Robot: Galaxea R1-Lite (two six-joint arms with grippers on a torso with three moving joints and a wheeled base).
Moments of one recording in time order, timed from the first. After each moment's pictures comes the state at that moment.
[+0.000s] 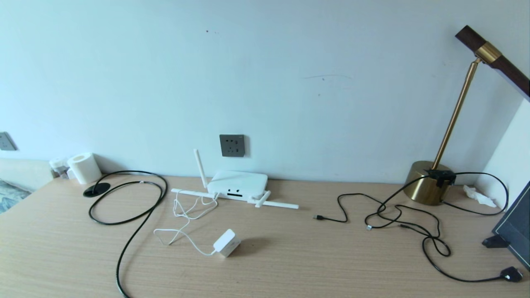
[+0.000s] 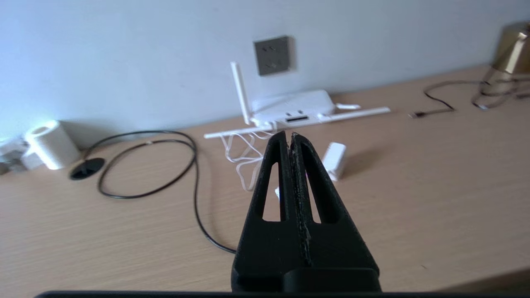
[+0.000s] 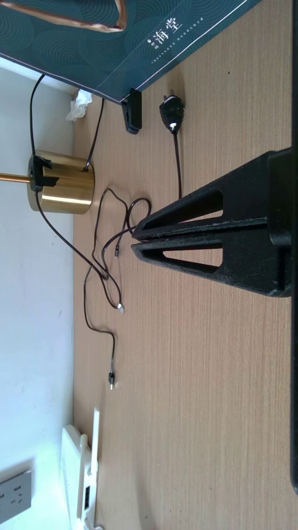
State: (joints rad) left arm -0.08 0.28 -0.47 0.15 -0.11 0.13; right arm 0.00 0.00 0.00 -0.04 -0.03 0.04
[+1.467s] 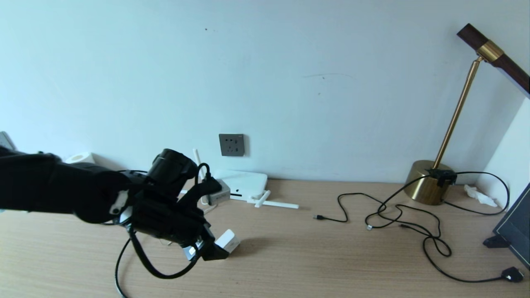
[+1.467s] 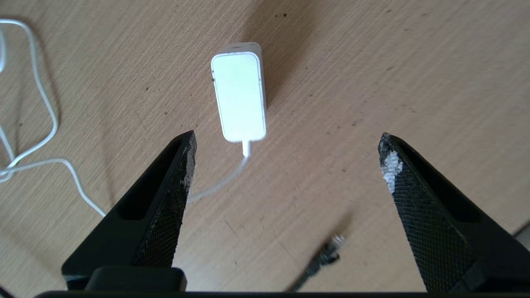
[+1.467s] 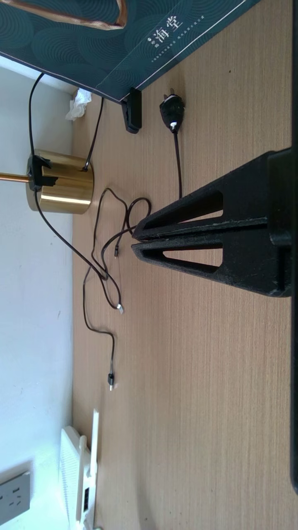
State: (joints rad) left arm -0.41 1.83 -1.04 0.24 -0.17 0.44; right arm 0.00 0.00 0.00 -0.04 -0.03 0.04
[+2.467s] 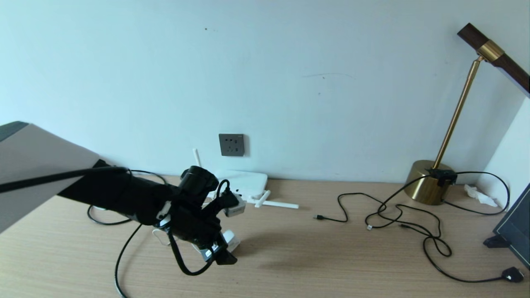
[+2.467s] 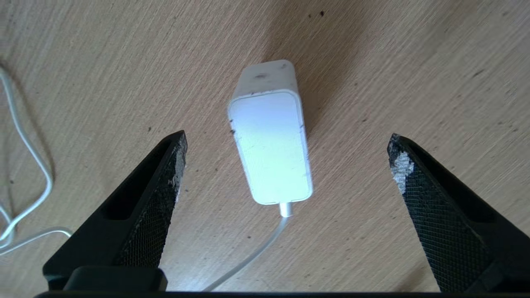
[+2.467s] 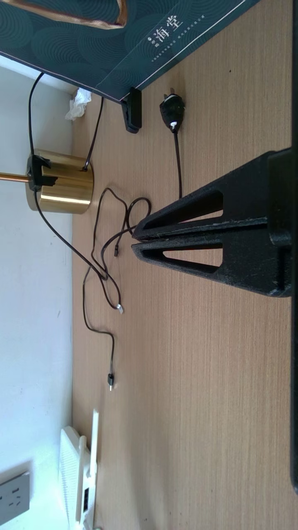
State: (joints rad) left arm -0.40 2.03 -1.08 0.13 -0.14 0.58; right arm 0.00 0.00 0.00 -0.04 -0.03 0.04
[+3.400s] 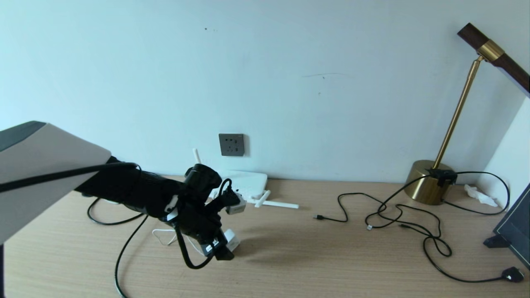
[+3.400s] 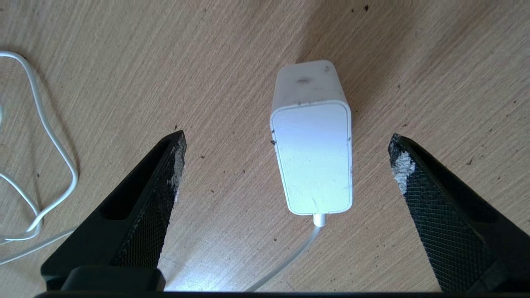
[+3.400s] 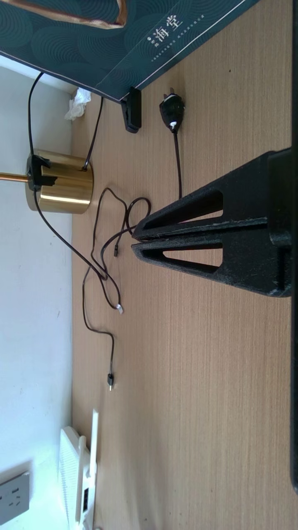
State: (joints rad) left arm -0.40 2.08 -1.16 0.18 -0.07 0.59; right arm 0.00 0.00 0.00 -0.04 -0.03 0.04
